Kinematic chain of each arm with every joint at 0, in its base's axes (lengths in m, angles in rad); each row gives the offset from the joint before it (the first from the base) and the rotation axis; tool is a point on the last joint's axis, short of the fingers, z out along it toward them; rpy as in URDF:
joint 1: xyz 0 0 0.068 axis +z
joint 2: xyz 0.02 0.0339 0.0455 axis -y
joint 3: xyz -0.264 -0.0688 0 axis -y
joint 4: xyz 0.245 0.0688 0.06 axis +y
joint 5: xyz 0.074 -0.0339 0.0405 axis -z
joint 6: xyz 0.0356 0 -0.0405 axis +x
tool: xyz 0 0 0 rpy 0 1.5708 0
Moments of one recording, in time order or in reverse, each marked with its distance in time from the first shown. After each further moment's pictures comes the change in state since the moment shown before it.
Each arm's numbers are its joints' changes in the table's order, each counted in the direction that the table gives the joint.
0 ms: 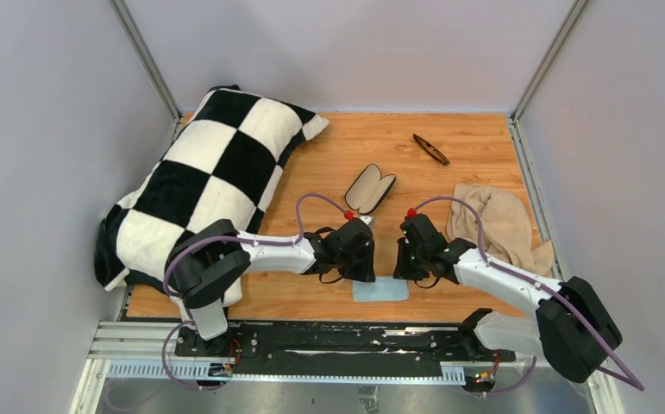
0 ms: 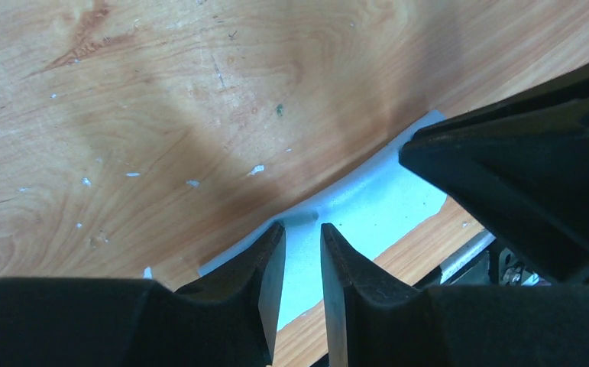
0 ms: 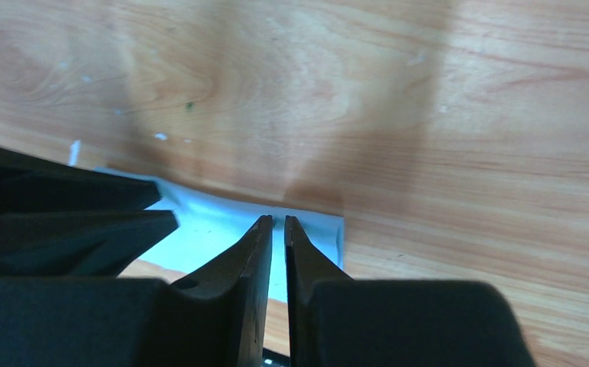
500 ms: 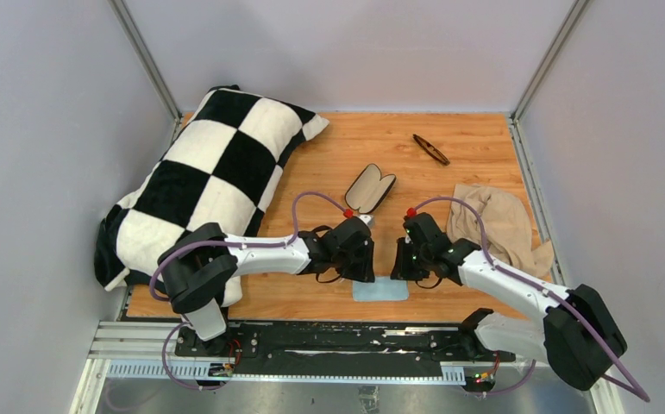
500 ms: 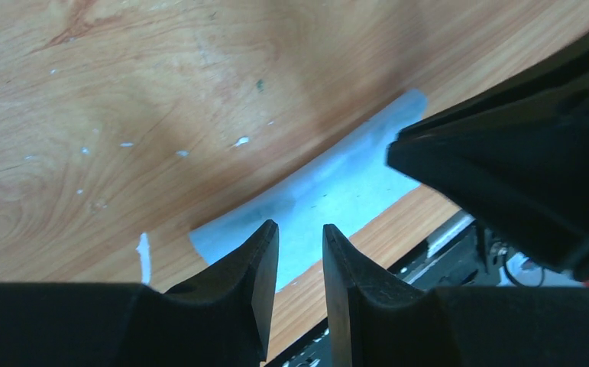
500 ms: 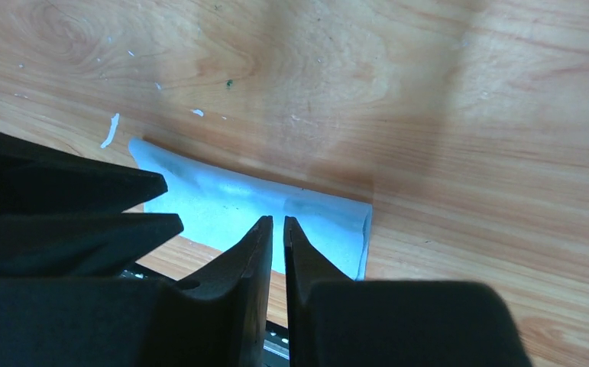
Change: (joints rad) left arm -0.006 0.065 -0.003 0.063 0.011 0.027; right arm -0.010 0.048 0.005 0.032 -0.068 -0.019
